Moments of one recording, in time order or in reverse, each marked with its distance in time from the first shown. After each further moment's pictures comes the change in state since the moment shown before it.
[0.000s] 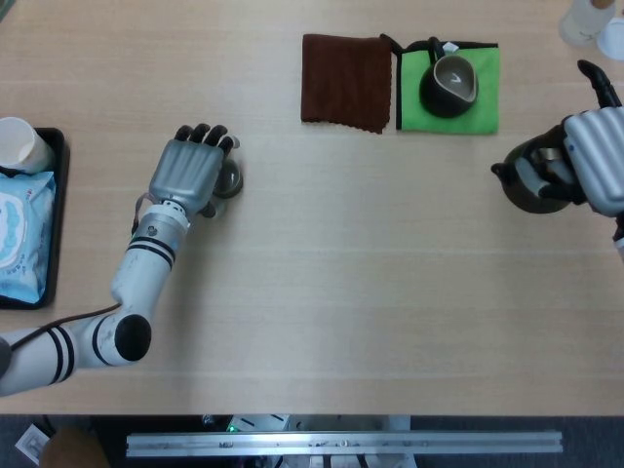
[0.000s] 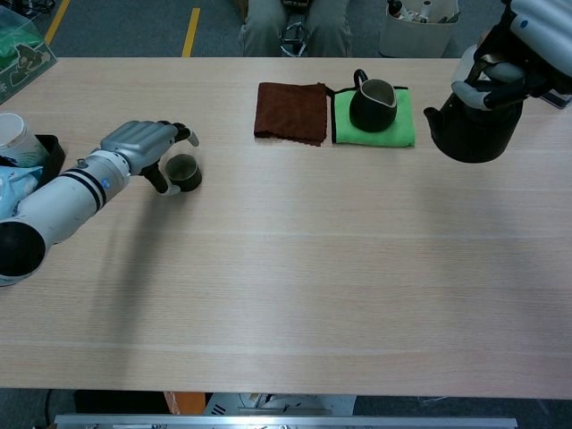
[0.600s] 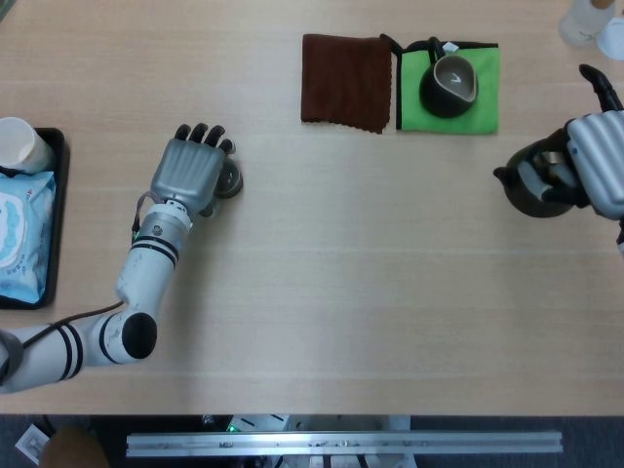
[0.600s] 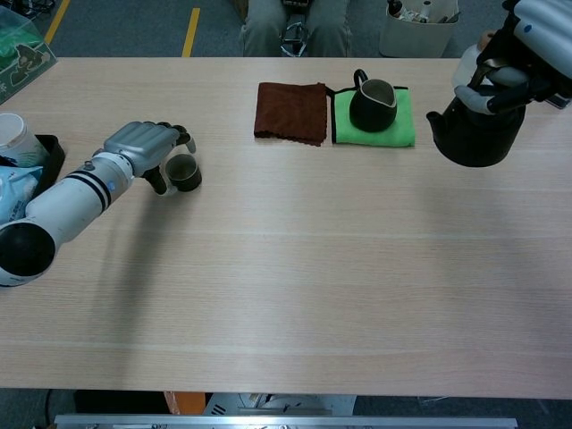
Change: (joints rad) left arm -0.024 -0.027 0.023 0.035 -0.034 0.018 0.062; right arm -0.007 0.010 -0.011 0.007 -0.015 -0.006 0.034
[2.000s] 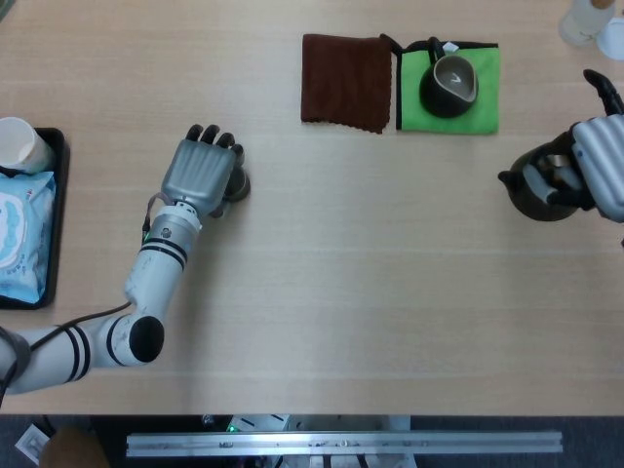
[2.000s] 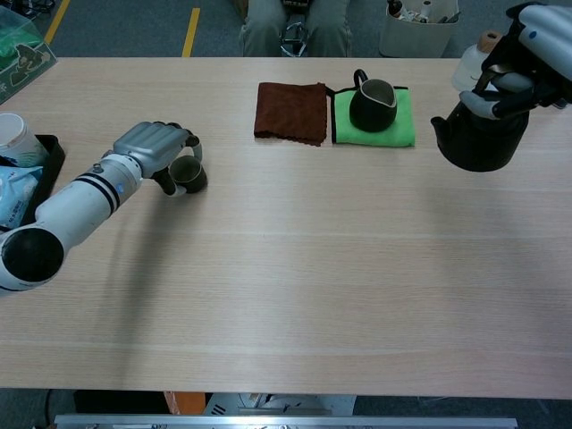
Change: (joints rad) left arm -0.003 -0.021 -0.001 0.003 0.033 0.005 -0.024; right arm -0.009 0.008 -0.009 0.014 -0.006 -0.011 0.032
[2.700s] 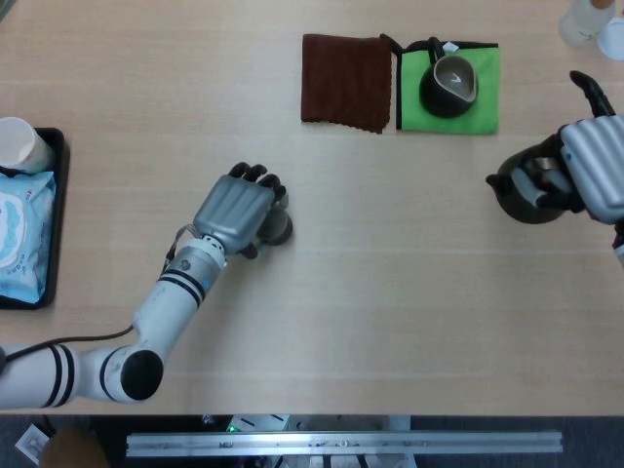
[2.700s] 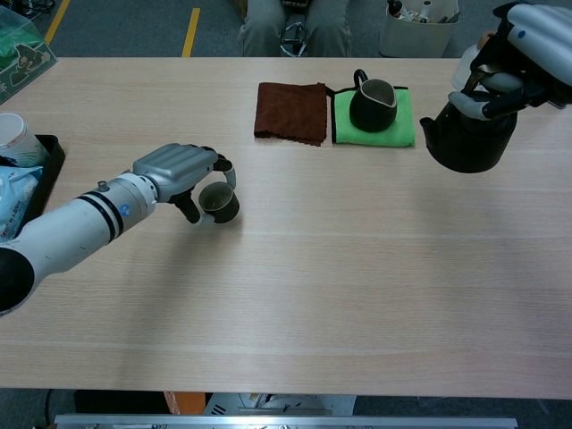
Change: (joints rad) left arm -0.004 0.095 0.036 -0.321 0.027 0.016 -0.003; right arm 0.010 -0.003 0.004 -0.022 -0.014 -0.006 -0.003
